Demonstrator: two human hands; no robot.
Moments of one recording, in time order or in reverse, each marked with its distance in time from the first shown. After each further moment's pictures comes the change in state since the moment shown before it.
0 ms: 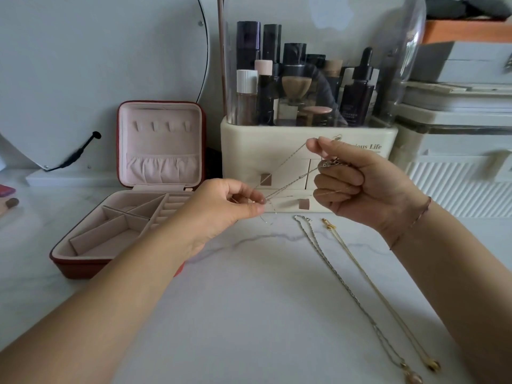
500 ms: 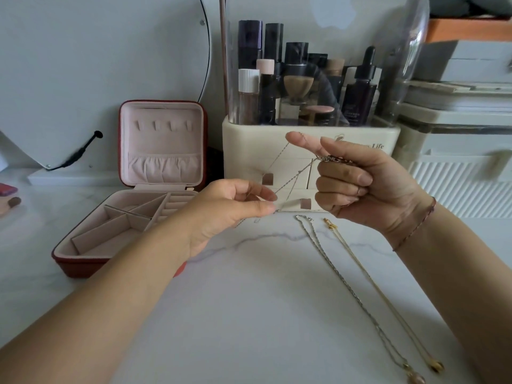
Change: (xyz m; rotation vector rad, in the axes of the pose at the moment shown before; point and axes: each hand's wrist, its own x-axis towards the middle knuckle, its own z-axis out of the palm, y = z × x) left_hand -0.003 0.006 -0.002 -0.065 -0.154 -0.027; right_hand -0.003 -0.002 0.001 0.068 -0.227 0.080
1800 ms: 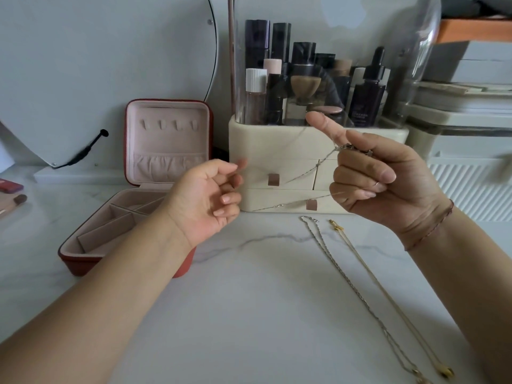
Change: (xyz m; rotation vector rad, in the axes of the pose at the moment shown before) left_hand 0.007 0.000 -0.018 -0.844 0.117 -0.186; right_hand 0.002 -0.007 -0.016 0.118 -0.292 -0.034
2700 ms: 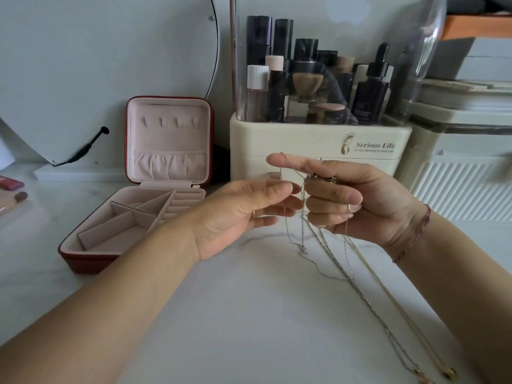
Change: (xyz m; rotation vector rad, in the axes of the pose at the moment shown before) left_hand -0.007 -0.020 0.012 0.531 -0.325 0.068; right_hand 0.011 0.026 0.011 -0.140 0.134 0.139
